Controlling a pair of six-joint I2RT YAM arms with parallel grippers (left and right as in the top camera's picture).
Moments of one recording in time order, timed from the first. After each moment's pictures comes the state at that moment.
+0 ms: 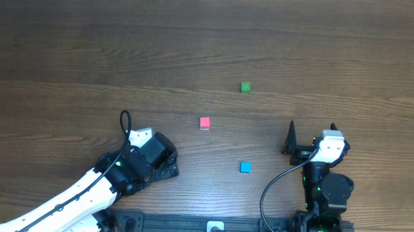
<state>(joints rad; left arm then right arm) -0.76 1.07 0.51 -0.74 -0.12 -1.01 -0.06 0.06 0.01 -0.07 -0.03 0.00</state>
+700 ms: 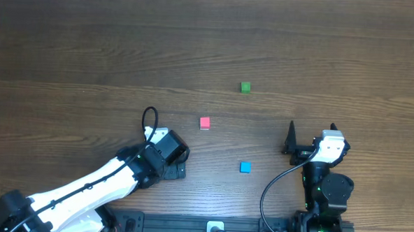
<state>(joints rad) -0.79 1.29 0.51 -0.58 -0.12 -0.86 -0.06 0.06 0.01 -0.07 -0.03 0.00</state>
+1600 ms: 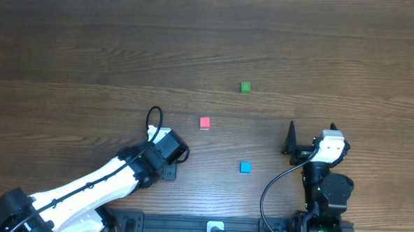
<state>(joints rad) -0.79 1.29 0.51 -0.58 -0.16 -0.77 -0.06 0.06 0.01 -0.07 -0.03 0.00</state>
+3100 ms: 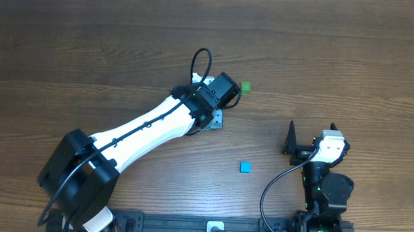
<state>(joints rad) -0.78 1.78 1.25 -0.79 -0.16 -0.79 -0.06 0.06 0.01 -0.07 -0.03 0.00</state>
